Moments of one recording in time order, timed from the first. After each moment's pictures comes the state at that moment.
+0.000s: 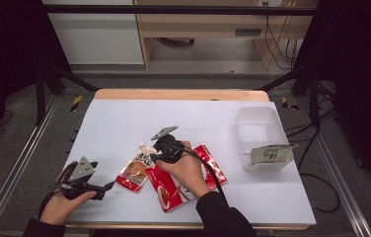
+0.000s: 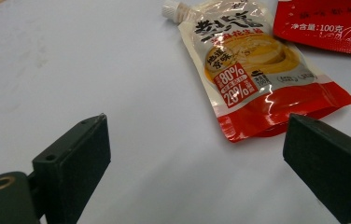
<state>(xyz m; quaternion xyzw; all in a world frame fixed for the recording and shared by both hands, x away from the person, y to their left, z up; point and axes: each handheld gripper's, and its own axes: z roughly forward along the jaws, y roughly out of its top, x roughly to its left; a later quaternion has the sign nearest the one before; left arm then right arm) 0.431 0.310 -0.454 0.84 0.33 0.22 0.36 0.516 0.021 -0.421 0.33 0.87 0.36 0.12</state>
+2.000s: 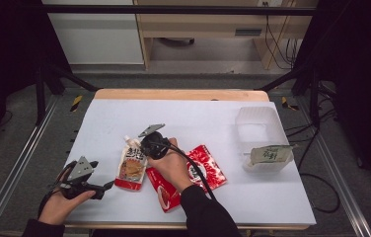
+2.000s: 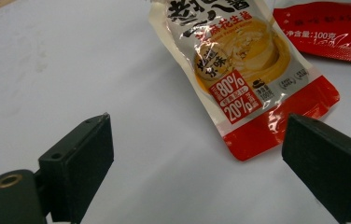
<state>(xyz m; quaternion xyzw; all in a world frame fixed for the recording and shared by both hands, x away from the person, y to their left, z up) 0.430 0.312 -0.449 0.84 0.33 0.22 0.37 0.531 0.057 -0.426 0.30 0.86 0.40 0.12</state>
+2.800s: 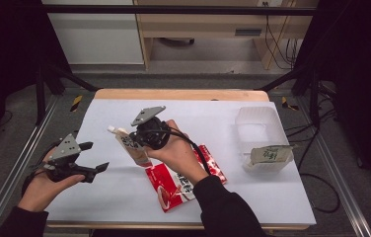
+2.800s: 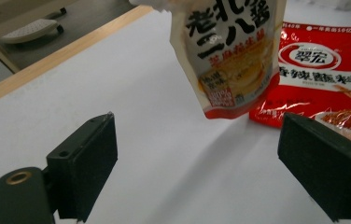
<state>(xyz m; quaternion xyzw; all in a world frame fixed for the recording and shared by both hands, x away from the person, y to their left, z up) 0.445 0.308 -0.363 0.84 0.29 0.22 0.41 0.502 0.044 -0.323 0.18 0.86 0.45 0.12</state>
